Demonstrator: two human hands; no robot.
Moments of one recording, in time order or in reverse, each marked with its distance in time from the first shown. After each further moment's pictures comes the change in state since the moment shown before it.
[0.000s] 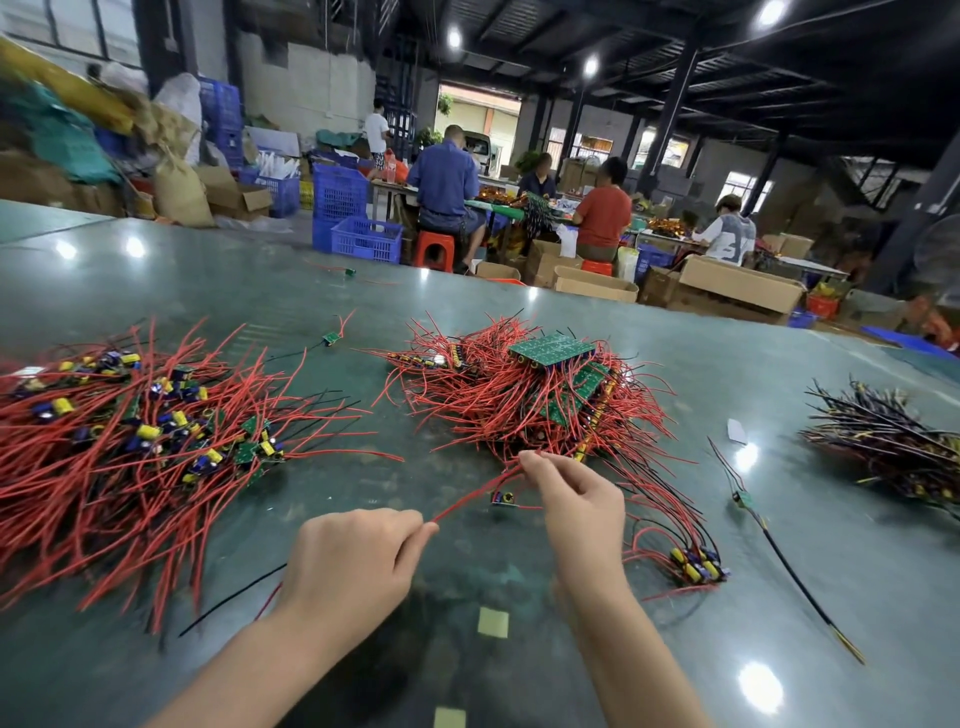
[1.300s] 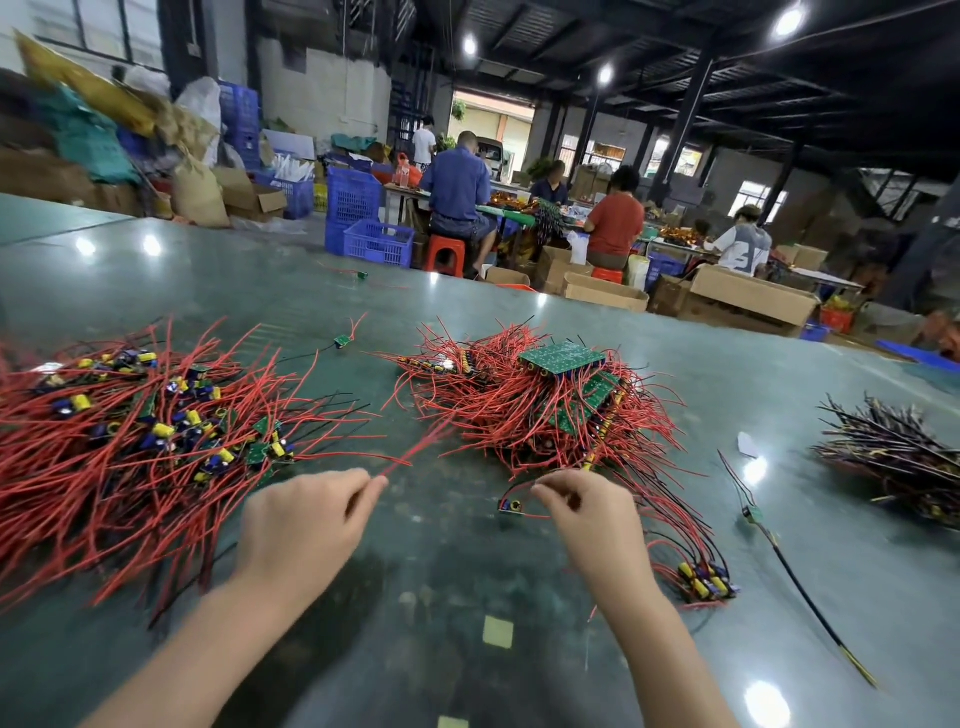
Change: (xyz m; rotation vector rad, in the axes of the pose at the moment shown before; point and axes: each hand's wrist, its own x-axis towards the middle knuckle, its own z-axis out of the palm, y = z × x) left_hand 0.012 -0.041 -0.002 0.072 0.021 -0.226; right_hand 0.027 0.011 -0.021 -0.856 -0.201 -0.346
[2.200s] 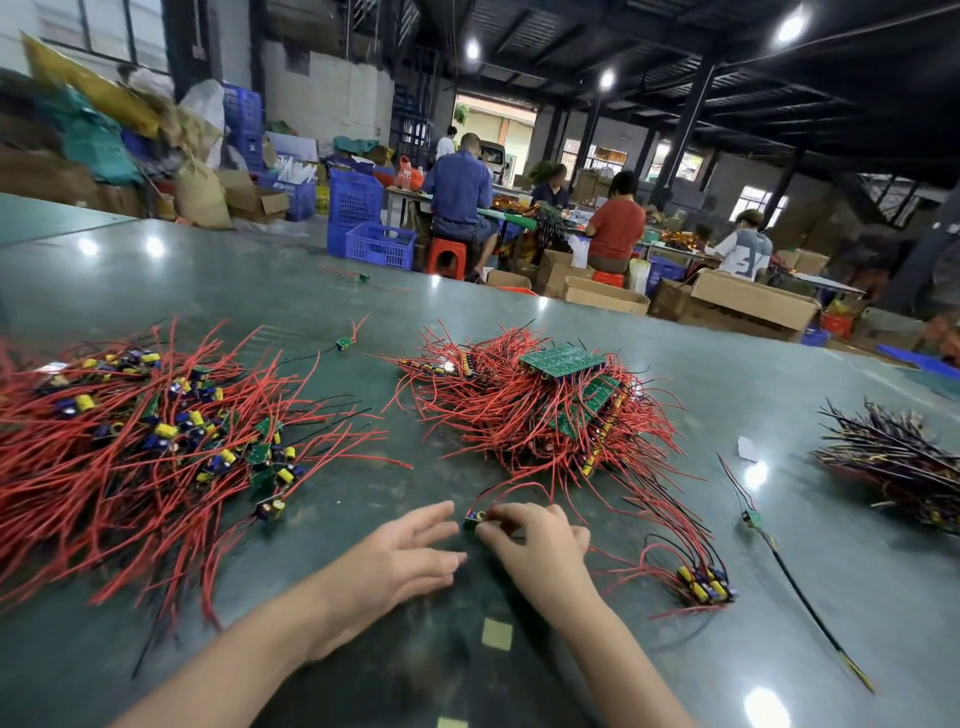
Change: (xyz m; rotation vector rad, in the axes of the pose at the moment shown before) left_hand -0.015 0.041 0.010 -1.542 -0.819 -0.451; right_hand -0.009 0.001 0.046 -0.181 -0.254 0.044
